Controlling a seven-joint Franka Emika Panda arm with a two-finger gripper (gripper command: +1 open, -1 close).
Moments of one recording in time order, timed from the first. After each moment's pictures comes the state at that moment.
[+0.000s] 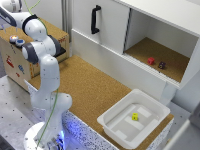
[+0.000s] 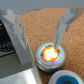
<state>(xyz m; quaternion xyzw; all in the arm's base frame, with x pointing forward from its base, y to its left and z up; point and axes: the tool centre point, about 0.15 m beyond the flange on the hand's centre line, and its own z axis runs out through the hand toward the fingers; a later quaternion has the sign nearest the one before) 0.138 0.596 0.504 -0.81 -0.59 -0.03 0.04</state>
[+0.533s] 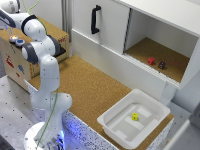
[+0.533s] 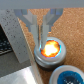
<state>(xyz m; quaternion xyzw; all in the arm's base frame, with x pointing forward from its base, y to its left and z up) 0.142 0.598 0.484 -0.82 -0.57 -0.02 0.03</state>
